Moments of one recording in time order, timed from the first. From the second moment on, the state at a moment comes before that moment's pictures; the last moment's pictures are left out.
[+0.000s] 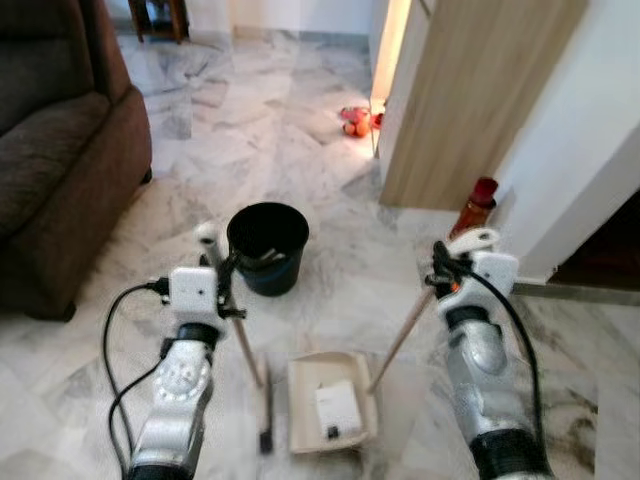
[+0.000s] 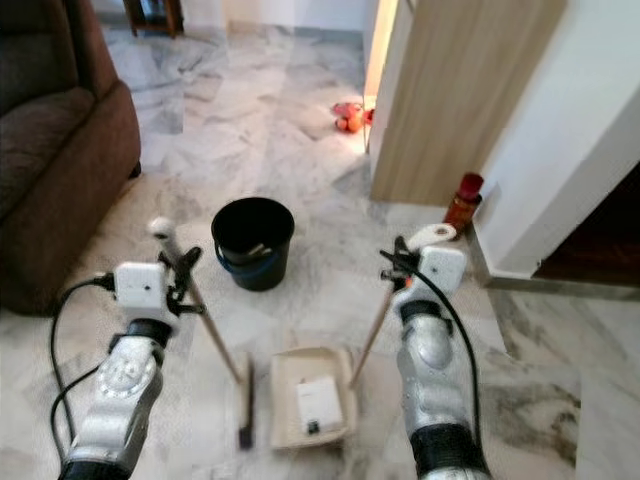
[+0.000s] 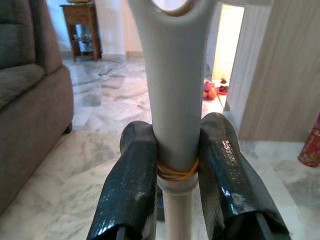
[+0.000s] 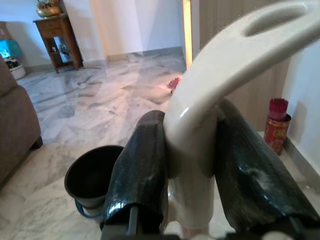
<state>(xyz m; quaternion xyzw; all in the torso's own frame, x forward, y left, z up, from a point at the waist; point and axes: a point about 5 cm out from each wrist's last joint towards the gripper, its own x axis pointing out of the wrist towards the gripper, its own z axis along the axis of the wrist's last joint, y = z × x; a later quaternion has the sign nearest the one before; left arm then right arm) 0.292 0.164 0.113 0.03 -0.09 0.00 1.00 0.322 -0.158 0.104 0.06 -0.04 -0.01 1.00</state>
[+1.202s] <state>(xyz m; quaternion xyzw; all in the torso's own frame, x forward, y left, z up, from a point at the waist) 0.293 0.161 0.115 0.04 -0.09 0.00 0.99 0.319 -0.161 0.100 0.09 -0.04 -0.01 1.00</state>
